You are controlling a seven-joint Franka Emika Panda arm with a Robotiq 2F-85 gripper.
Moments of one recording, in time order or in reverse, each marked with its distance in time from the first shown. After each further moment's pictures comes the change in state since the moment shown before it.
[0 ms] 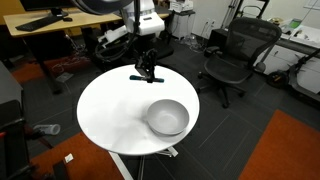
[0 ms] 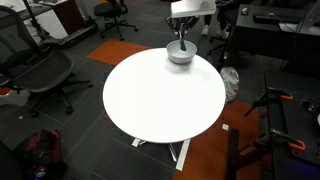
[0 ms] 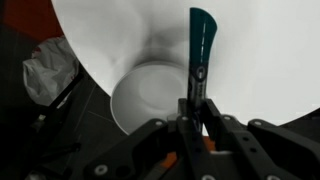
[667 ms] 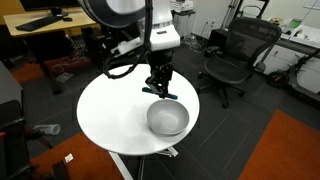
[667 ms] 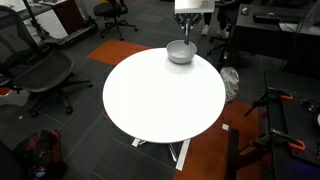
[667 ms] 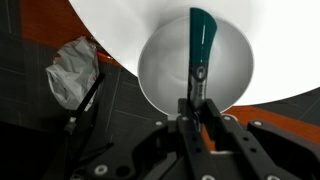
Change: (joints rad) arm -0.104 0.063 -0.011 0.055 -0.022 0.001 0.103
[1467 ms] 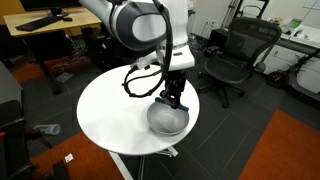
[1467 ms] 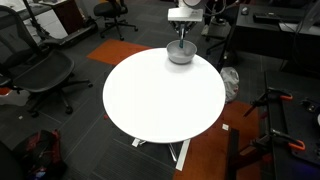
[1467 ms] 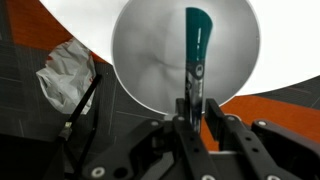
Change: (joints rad) arm -0.050 0.178 0.001 0.158 0.060 0.030 0.019
